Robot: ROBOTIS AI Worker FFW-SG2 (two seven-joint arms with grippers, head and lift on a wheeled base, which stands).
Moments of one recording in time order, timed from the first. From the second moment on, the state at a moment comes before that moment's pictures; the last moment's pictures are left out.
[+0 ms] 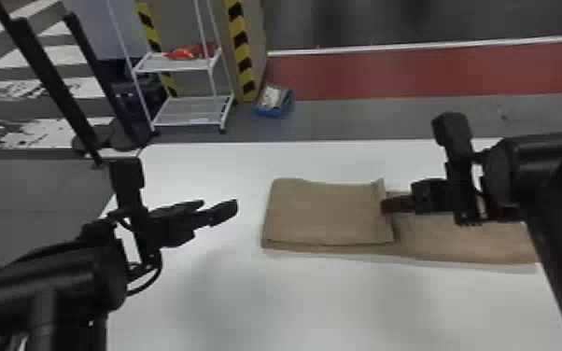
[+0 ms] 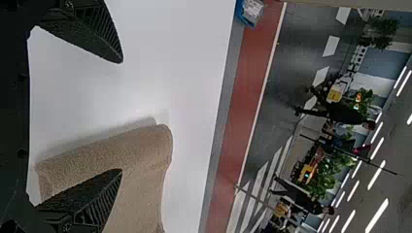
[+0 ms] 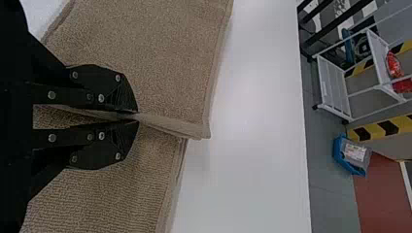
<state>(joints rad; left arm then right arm) -0.03 0.04 0.34 -1.89 0.02 0.95 -0.68 -0.53 0.00 0.10 -1.39 -0.03 1.31 0.48</state>
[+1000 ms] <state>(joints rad) -0.03 0.04 0.33 -1.89 0.02 0.95 -0.68 -0.47 0.00 0.05 -1.50 0.05 1.50 0.47</state>
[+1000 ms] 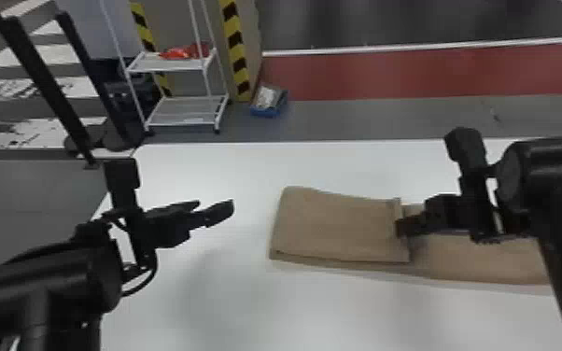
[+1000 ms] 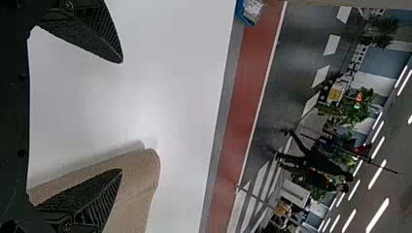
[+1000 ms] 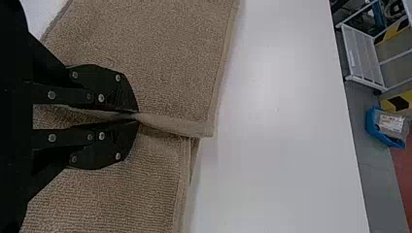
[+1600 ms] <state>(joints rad) -0.03 0.04 0.33 -1.90 0.02 0.95 -0.68 -0.50 0.00 0.07 -1.49 0.05 1.47 0.46</state>
